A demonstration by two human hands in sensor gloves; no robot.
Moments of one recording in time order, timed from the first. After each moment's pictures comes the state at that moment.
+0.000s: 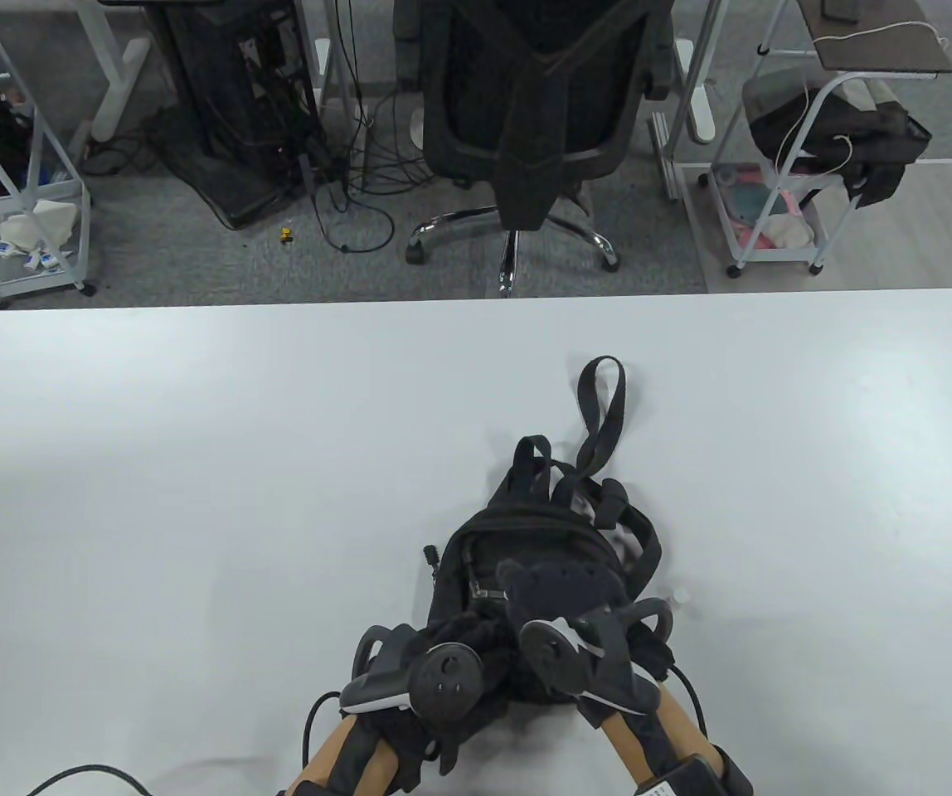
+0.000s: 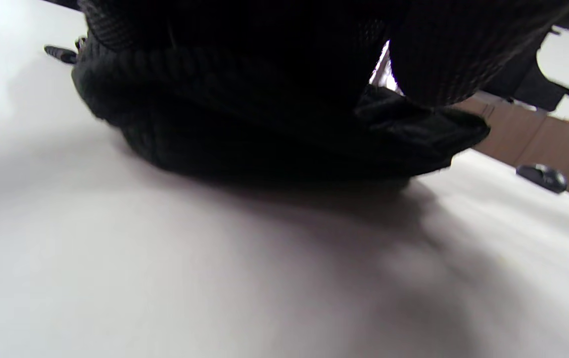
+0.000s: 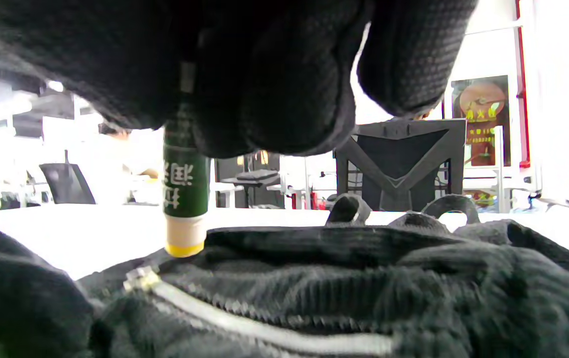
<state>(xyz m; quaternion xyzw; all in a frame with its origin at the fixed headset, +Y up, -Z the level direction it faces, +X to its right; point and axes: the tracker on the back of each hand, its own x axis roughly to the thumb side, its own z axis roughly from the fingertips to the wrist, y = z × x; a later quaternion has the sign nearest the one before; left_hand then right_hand) -0.086 -0.745 -0.169 -0.12 -0.35 0.15 0.92 0.085 -0.691 -0.186 0.18 -0.16 0.97 0.08</state>
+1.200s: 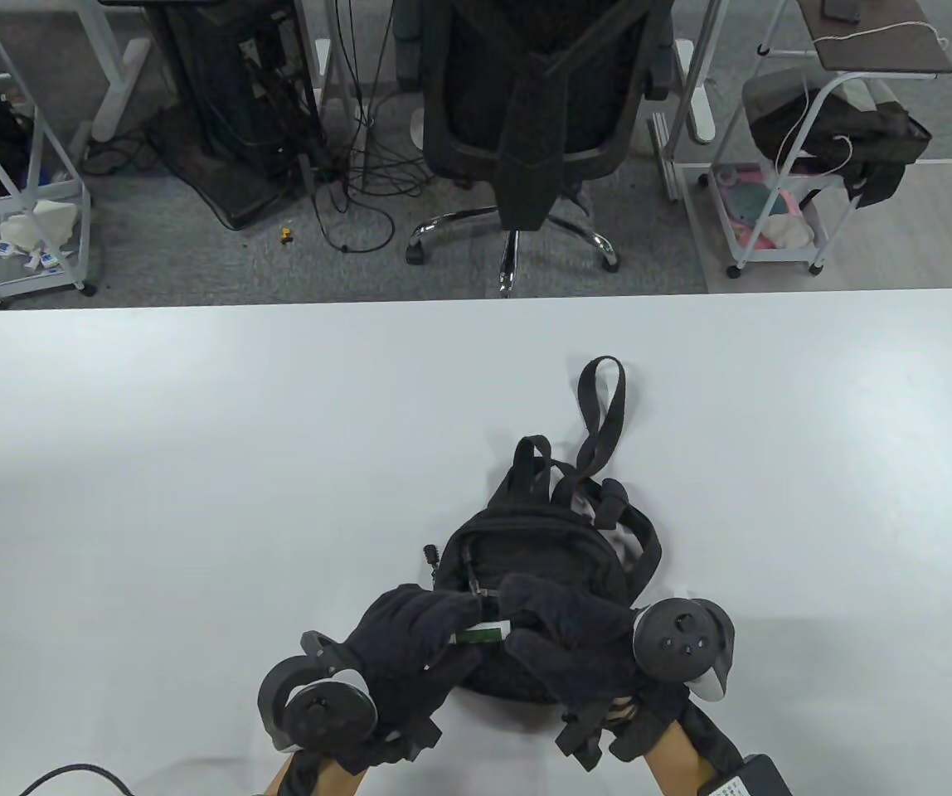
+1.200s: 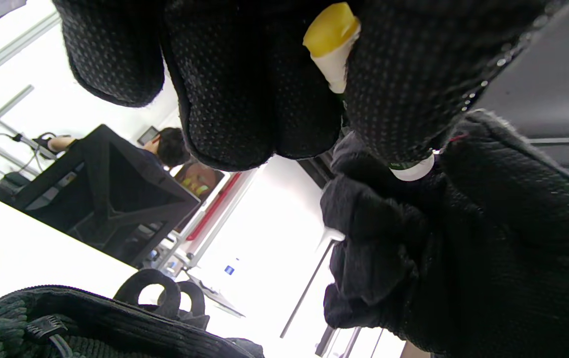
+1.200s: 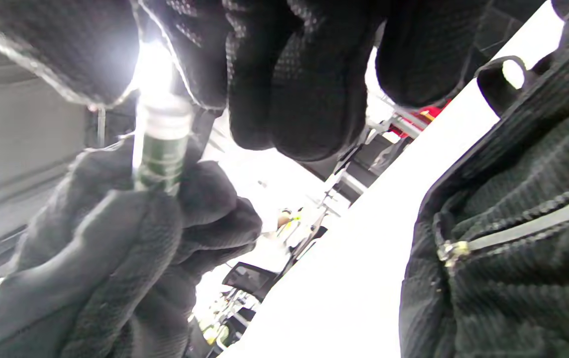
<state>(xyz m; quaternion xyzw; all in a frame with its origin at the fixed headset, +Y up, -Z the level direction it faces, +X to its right) -0.139 -0.689 -0.154 0.20 -0.31 0.36 0.86 0.118 -0.700 -0.185 0.23 -0.03 0.84 0.49</state>
